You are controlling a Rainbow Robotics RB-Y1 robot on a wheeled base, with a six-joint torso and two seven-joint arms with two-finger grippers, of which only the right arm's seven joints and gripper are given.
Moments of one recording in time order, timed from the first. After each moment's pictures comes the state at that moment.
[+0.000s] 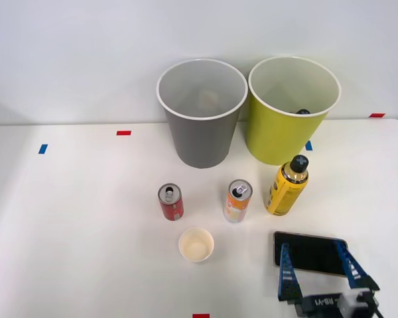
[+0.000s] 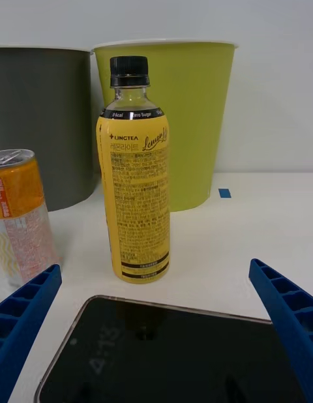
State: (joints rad) arm 0.61 -0.36 0.44 -1.79 -0.53 -0.65 1.94
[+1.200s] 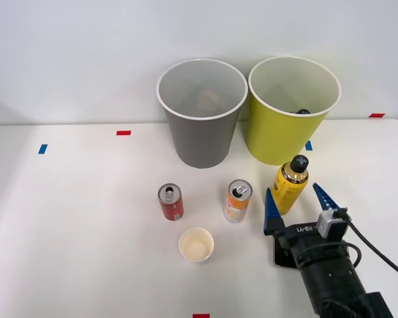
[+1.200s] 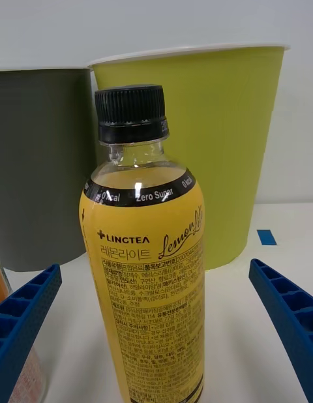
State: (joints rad) arm 0.34 -0.33 0.38 -1.79 -0.69 -0.40 2.01
